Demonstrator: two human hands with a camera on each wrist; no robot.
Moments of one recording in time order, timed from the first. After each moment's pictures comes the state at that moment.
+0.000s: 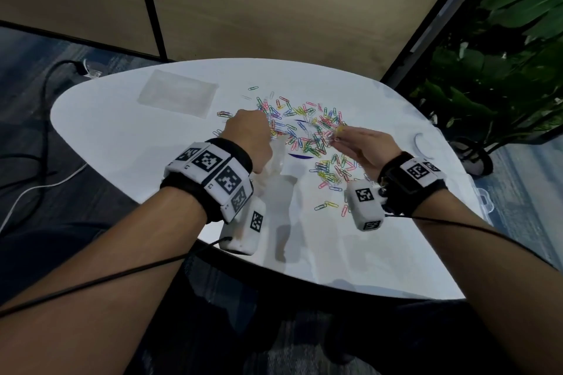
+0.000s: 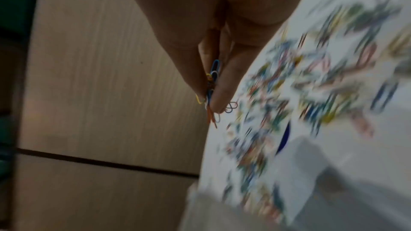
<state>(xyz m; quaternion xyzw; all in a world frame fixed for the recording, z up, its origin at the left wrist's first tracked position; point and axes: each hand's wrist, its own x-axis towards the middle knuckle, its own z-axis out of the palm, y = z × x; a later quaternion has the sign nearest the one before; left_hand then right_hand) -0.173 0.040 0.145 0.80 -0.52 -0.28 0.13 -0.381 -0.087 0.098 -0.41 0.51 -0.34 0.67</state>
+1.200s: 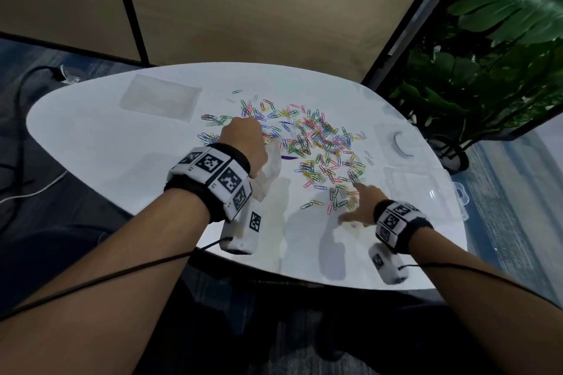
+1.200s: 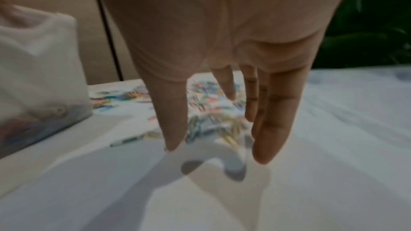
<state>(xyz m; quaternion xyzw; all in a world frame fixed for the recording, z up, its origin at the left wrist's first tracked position) -0.189 0.035 0.136 0.80 -0.50 -0.30 0.16 -0.461 -0.059 0.036 -0.72 0.63 0.22 0.20</state>
